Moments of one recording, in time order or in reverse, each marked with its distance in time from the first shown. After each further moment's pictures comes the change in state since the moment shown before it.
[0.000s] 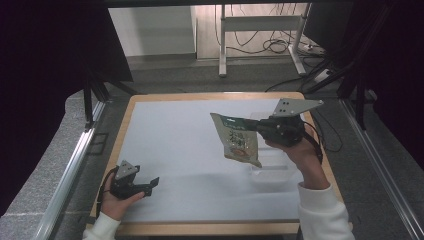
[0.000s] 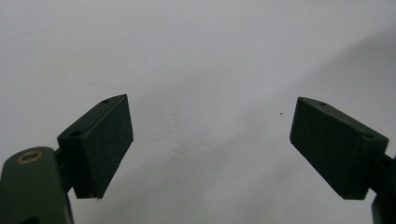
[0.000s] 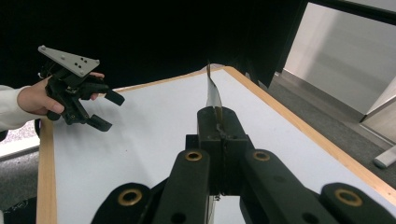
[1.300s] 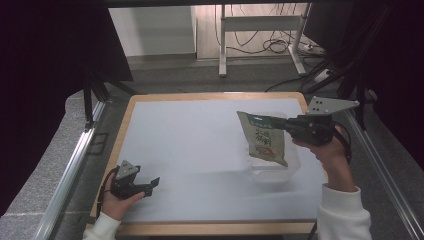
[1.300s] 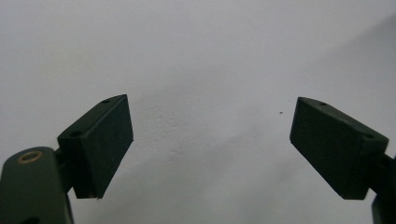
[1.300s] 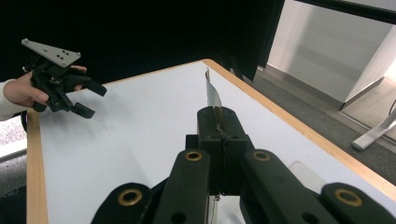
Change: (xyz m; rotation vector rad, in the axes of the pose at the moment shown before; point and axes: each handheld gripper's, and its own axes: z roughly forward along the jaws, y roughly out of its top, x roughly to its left) left arm -0.001 0.000 0.001 0.001 0.000 0.001; right arm -0.031 -0.024 -0.051 -0.004 -0.053 0.041
